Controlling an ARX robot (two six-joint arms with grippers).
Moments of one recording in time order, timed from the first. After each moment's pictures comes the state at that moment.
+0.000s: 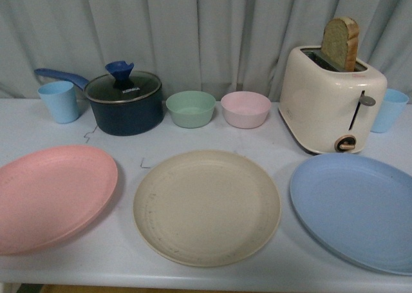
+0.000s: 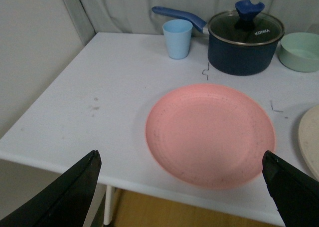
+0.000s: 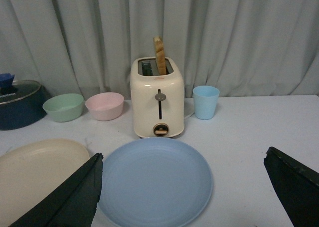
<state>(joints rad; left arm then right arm) 0.00 0.53 0.20 0.01 -0.25 0.00 -0.01 0.00 0.01 0.00 0.00 0.00</state>
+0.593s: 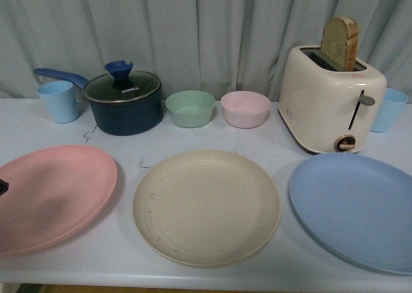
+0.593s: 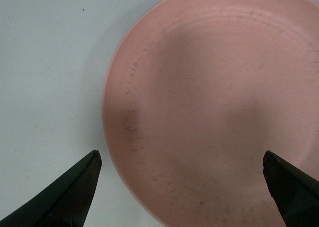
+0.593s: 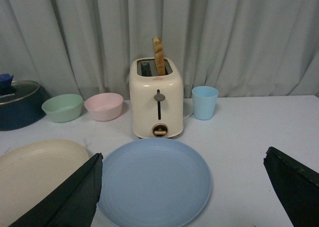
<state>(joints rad) 0.26 1.74 0.71 0.23 0.11 0.22 0.00 0.00 0.01 0.00 0.00 0.00</state>
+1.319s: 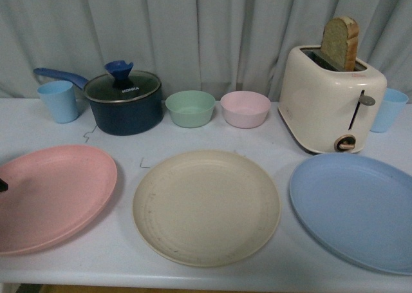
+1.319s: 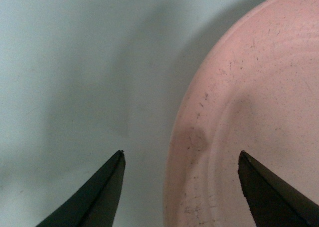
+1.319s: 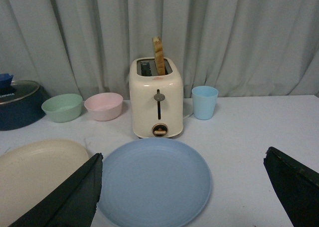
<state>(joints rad) 0.40 2.16 1.12 0.04 0.29 0.15 0.00 0.00 0.01 0.00 0.00 0.00</state>
